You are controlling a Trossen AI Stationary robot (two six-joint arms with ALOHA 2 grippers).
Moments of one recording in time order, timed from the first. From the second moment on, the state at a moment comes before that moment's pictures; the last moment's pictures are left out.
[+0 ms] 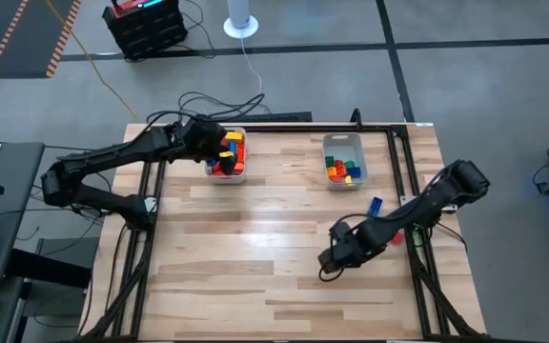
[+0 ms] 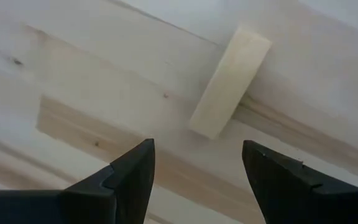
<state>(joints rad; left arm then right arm) 0.43 1.23 1.12 -0.63 -0.13 -0.38 0.48 1.59 1.03 -0.83 0.00 1.63</state>
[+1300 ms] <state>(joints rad) 0.43 1.23 1.11 -0.72 0.03 -0.15 0.40 1.73 1.02 -0.75 0.04 1.55</state>
